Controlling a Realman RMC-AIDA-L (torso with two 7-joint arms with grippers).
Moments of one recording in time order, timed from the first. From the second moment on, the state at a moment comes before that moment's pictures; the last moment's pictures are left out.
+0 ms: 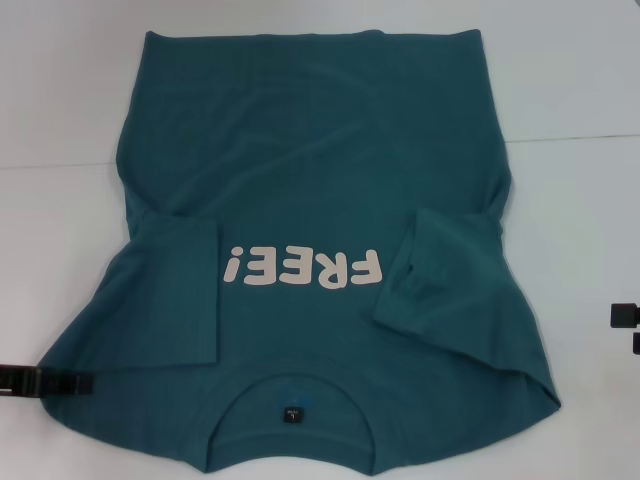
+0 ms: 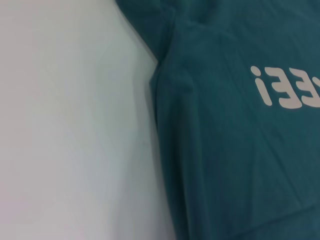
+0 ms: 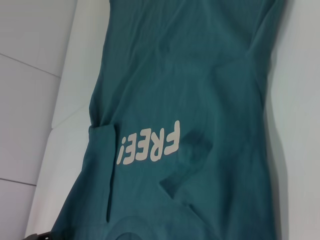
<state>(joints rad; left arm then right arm) -0.51 -2.06 -2.51 -0.92 -0.59 1.42 -2.19 0.45 1.85 -0.34 -0.69 -2.35 -1.74 2.32</state>
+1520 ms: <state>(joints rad) -0.54 -2.07 -2.52 -0.96 -0.63 1.46 -2.25 0.47 1.82 -0.46 -0.76 -2.42 -1.81 2.49</state>
